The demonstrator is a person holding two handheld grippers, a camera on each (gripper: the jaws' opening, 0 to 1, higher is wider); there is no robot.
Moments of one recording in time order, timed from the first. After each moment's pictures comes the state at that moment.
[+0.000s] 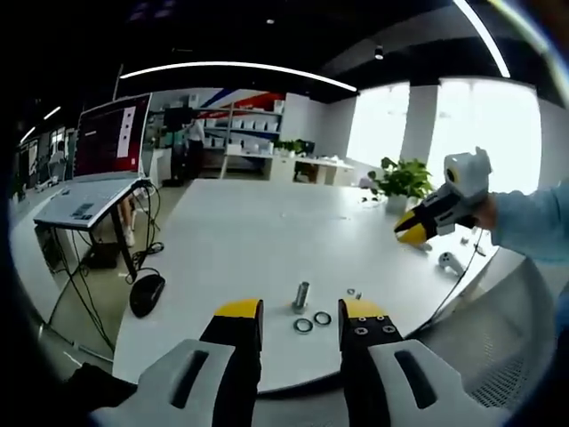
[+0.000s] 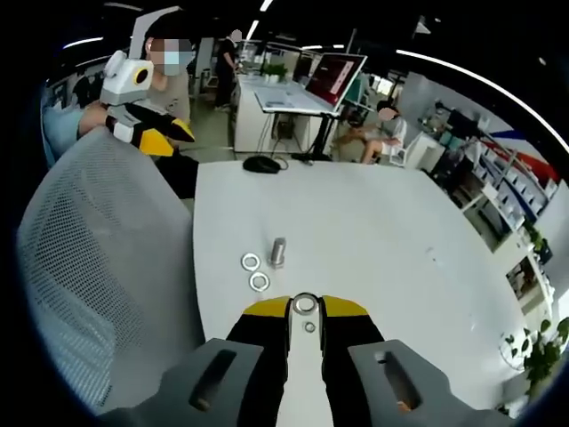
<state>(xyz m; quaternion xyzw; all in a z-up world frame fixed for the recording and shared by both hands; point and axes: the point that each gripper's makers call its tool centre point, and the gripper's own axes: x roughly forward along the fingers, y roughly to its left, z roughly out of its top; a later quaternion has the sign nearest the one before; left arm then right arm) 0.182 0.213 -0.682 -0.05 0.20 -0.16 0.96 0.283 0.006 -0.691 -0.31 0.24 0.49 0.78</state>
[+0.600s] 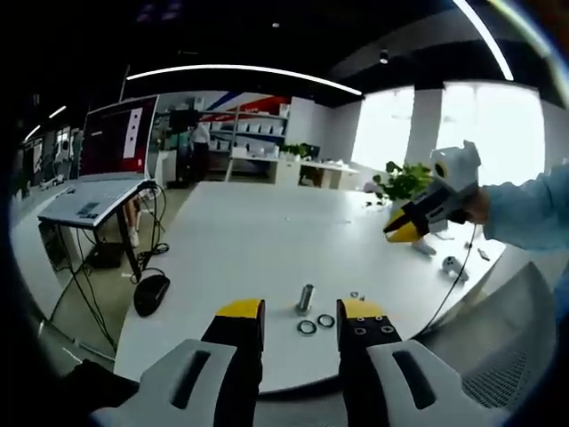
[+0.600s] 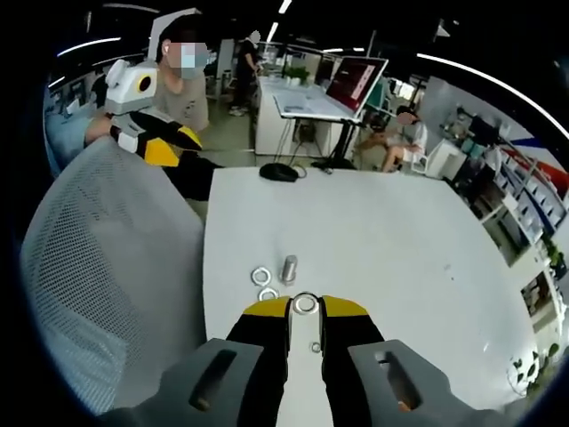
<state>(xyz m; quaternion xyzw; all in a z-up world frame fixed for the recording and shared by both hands) 0.181 0.217 -0.680 -0.06 0.19 -0.15 0.97 0.292 0.040 -0.691 -0.30 0.23 0.55 0.75</state>
